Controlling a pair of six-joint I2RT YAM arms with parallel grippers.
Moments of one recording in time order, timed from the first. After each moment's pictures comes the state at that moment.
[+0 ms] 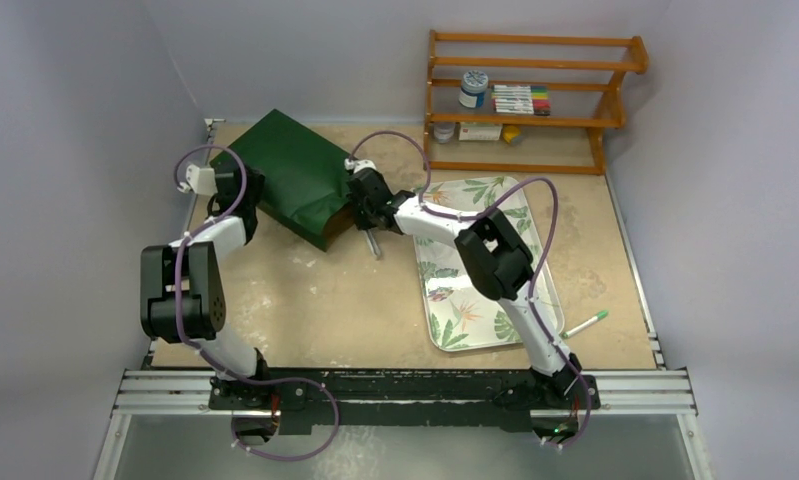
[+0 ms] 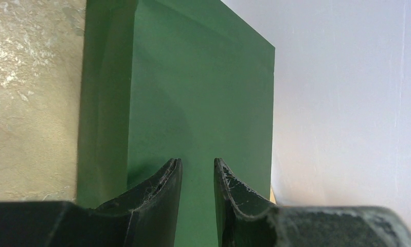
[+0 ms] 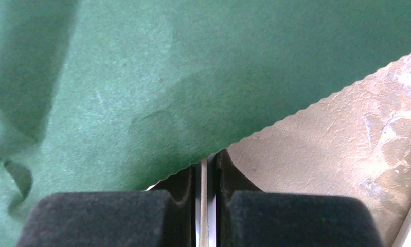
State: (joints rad) left arm 0.10 1.63 0.89 0.33 -0.26 -1.16; right arm 0.80 2.33 1.81 -0.26 0.20 0.35
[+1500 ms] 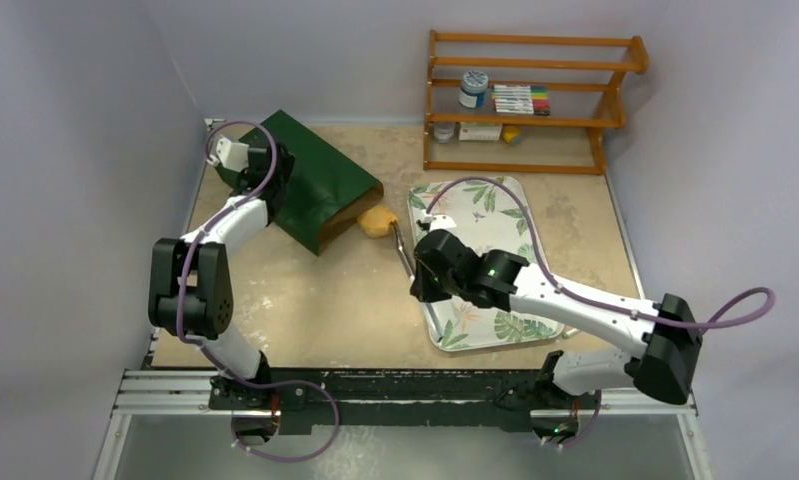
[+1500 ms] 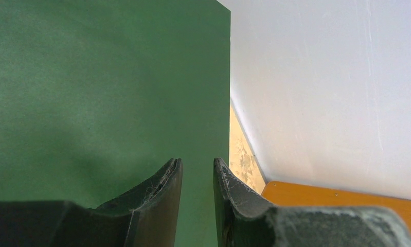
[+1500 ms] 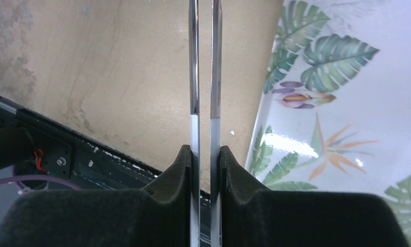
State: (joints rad) left arm -0.10 1.66 1.10 0.13 -0.40 -1.17; right arm 1.02 1.31 1.01 -0.60 0.22 0.73
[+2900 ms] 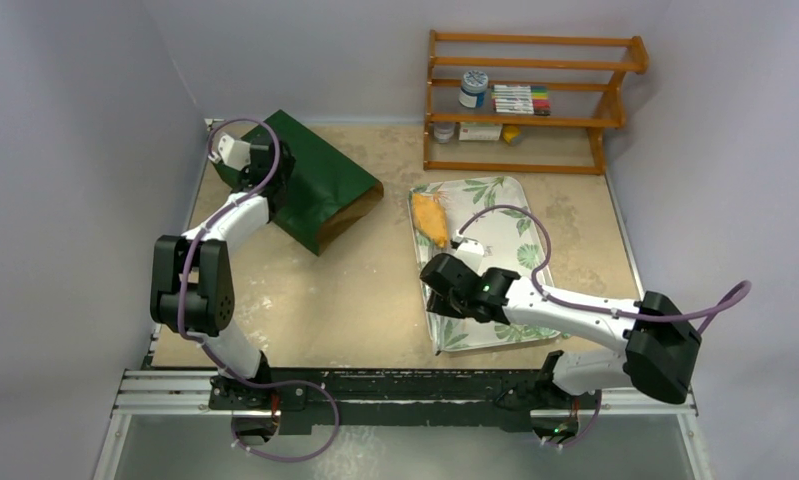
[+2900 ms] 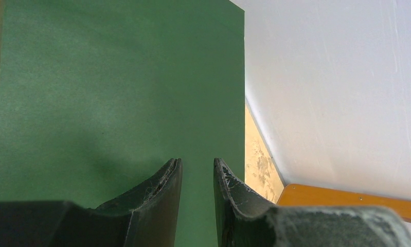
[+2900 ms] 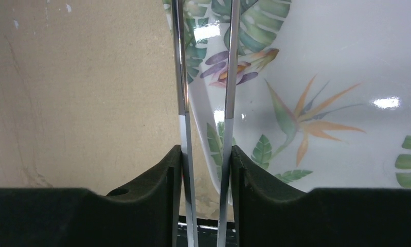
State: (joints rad) left arm -0.11 1.68 1.13 0.08 -0.43 -1.12; right arm 1.01 1.30 0.80 -0.59 0.38 1.11
